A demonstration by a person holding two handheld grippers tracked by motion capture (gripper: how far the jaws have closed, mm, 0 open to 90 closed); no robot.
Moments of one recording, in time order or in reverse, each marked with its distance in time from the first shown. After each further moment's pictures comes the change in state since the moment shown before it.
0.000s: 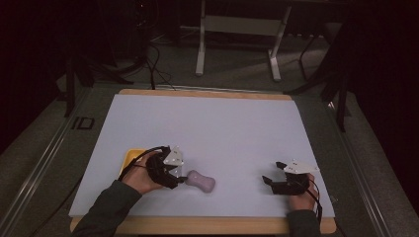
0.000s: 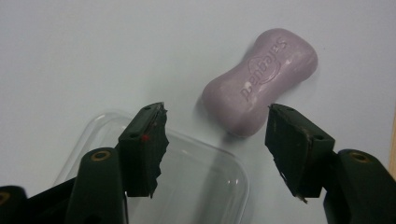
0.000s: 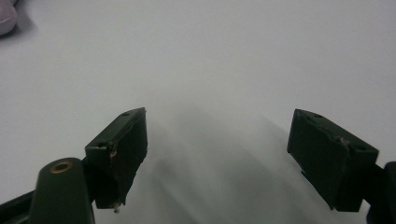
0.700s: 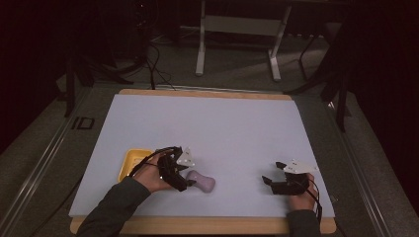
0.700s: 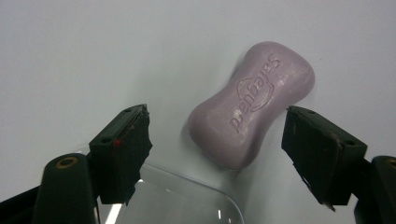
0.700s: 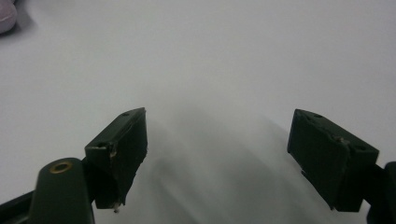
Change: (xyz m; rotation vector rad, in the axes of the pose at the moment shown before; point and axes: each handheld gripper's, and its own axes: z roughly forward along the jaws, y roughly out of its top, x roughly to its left) left arm -0.004 0.018 0.023 0.029 -0.037 0.043; right arm 0.000 0.000 0.001 0.006 0.004 -0.003
